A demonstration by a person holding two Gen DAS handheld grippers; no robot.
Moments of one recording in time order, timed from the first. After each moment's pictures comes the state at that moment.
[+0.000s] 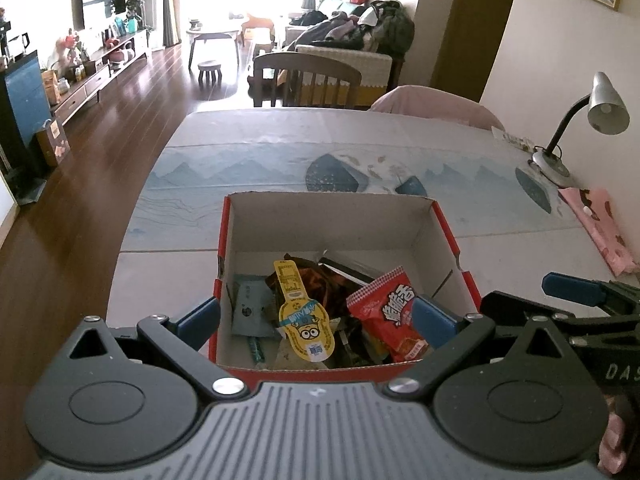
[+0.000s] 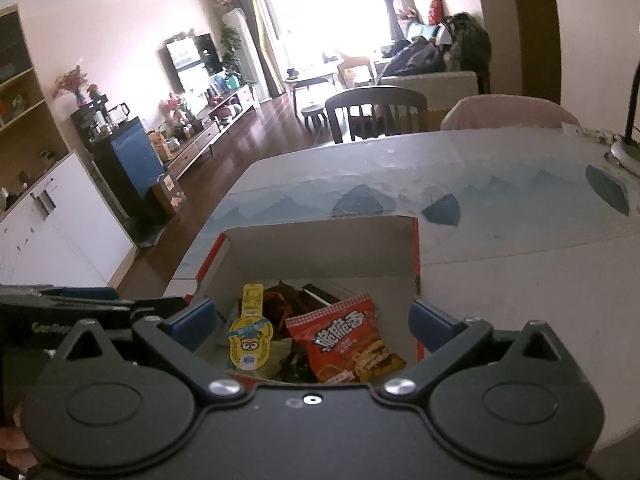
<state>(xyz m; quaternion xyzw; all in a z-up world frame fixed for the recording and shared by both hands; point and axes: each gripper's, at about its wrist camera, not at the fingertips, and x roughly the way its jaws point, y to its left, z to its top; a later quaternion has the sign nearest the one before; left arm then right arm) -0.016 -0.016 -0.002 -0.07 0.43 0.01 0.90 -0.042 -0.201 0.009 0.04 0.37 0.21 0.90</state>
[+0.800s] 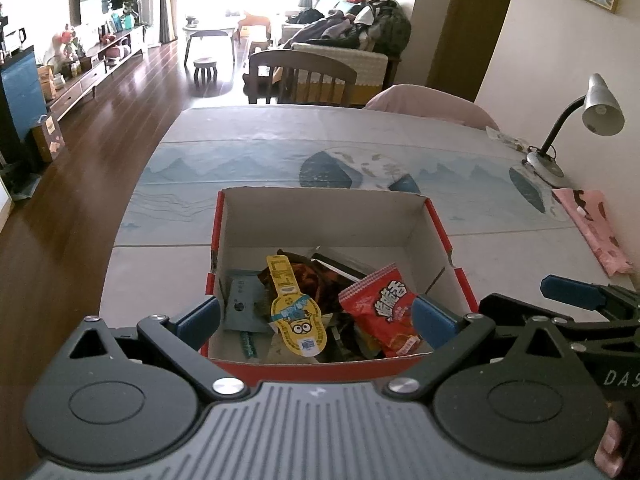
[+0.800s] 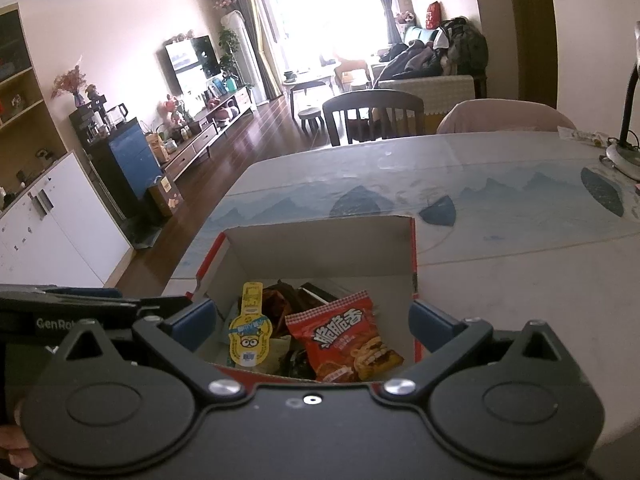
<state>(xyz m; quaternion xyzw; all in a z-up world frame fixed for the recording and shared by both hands) -0.015 -0.020 -0.003 -0.08 0.43 0.00 0.90 -0.047 -0.204 0.010 0.04 0.37 0.20 0.91</state>
